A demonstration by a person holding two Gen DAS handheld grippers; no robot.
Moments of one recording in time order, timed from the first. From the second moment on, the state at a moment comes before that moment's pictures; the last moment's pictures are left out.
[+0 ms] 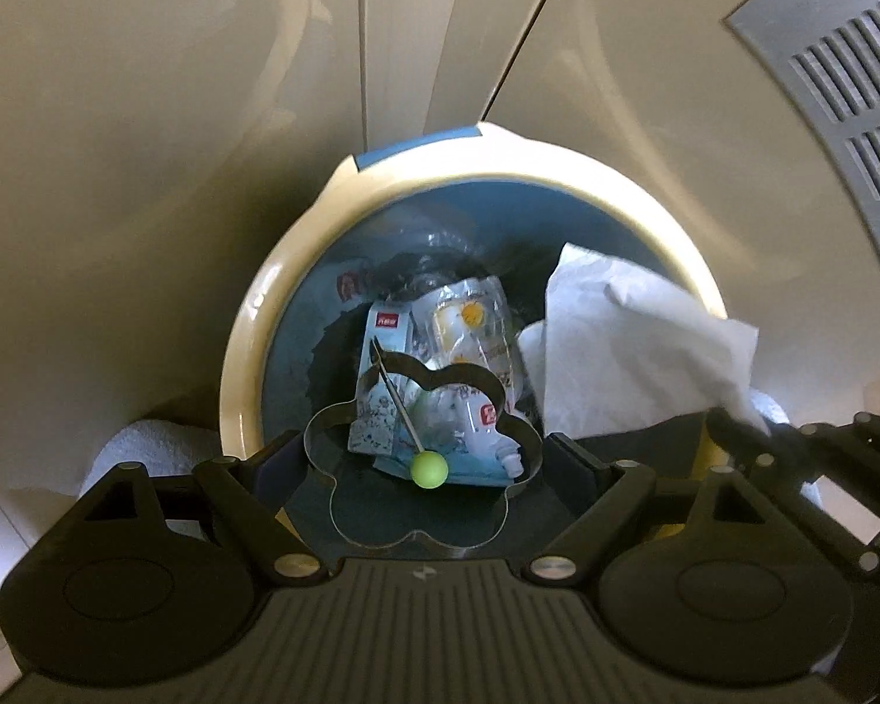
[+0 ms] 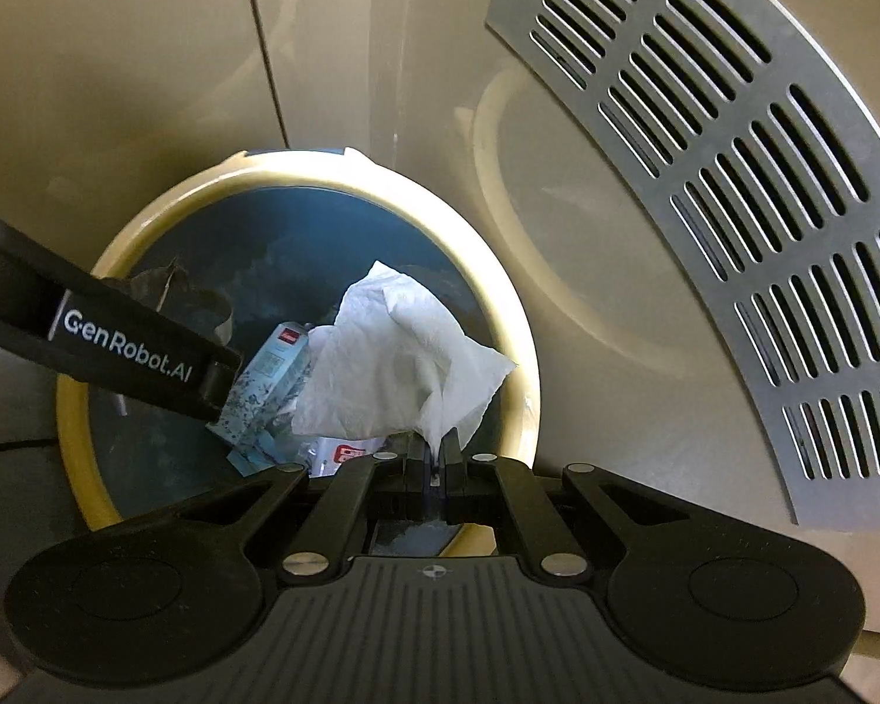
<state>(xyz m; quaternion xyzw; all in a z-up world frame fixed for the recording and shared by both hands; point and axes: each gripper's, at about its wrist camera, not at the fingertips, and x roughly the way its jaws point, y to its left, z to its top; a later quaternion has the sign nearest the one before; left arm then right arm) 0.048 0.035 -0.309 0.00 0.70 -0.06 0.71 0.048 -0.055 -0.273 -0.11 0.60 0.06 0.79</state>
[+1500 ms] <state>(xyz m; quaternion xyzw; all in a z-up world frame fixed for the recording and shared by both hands) -0.087 0.059 -0.178 0.12 0.55 -0.06 0.83 -0.075 -0.050 -0.156 -0.11 0.46 0.09 0.88</state>
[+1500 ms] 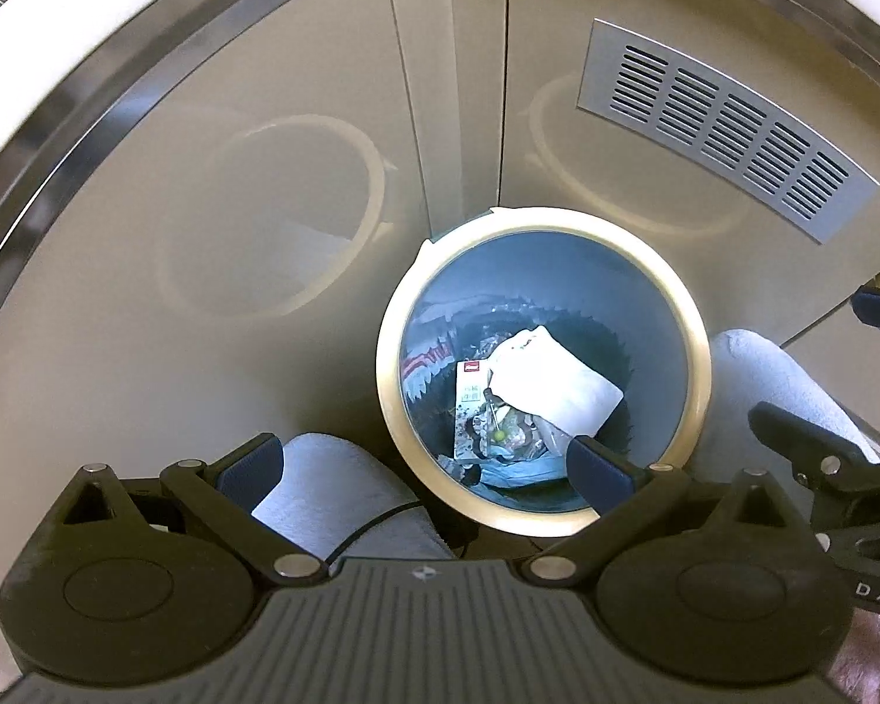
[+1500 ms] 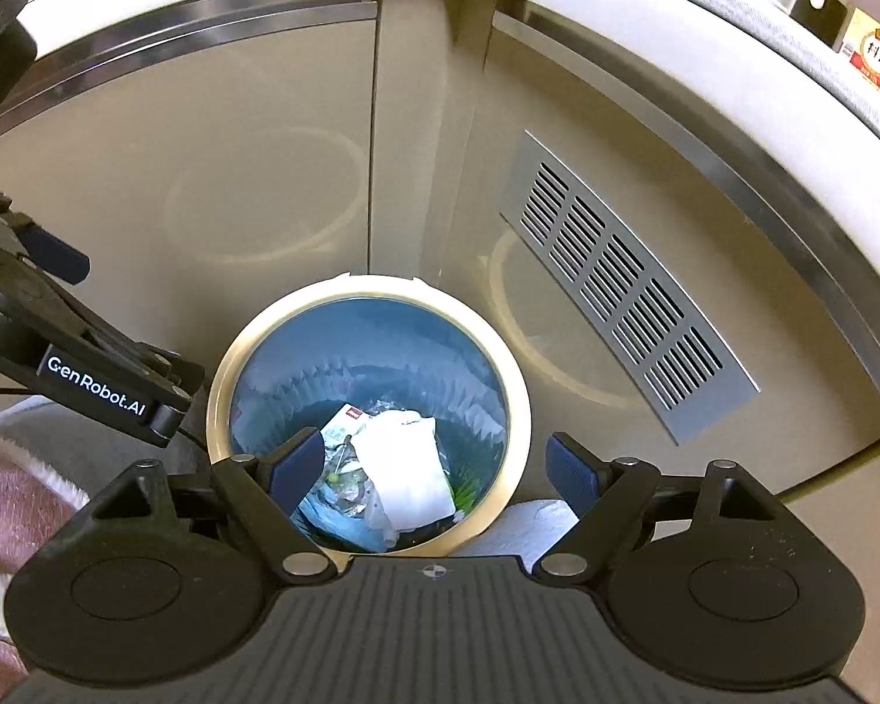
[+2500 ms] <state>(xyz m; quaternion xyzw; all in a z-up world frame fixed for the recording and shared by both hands) -0.083 0.064 -0.195 0.10 0.59 -0.07 0.80 -0.066 -0.046 -0.168 -0.11 0.49 0.09 0.86</state>
